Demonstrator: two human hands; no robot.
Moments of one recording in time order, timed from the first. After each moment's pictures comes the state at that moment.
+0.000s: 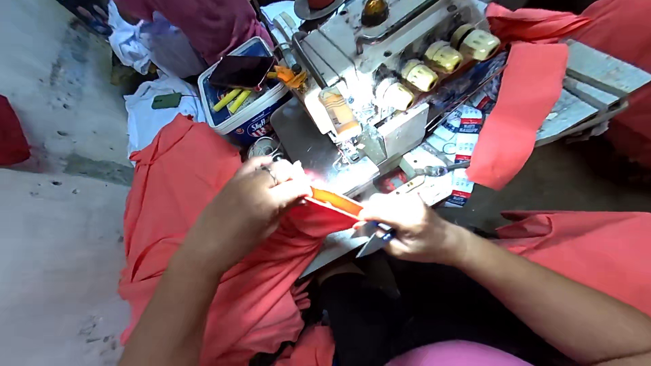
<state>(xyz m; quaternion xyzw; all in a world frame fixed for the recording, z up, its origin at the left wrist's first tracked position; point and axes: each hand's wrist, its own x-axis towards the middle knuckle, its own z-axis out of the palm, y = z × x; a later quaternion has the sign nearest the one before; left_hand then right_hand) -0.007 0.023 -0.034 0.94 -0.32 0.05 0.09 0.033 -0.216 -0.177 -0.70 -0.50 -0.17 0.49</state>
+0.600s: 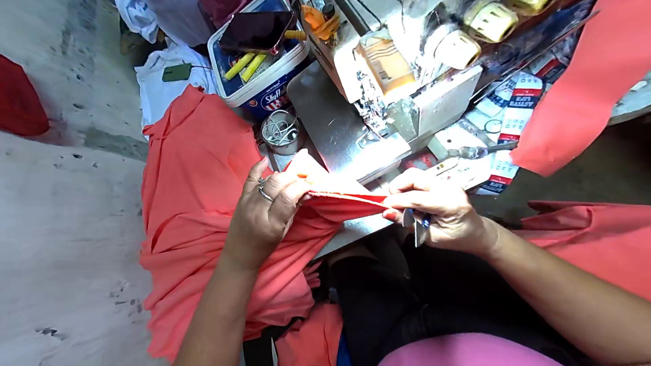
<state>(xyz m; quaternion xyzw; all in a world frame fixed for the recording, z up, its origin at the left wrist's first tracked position) -0.042 0.055 -0.109 0.92 -0.27 0.28 0.06 0.035 -0.214 -0.199 -0.62 -0.49 -0.12 0.61</state>
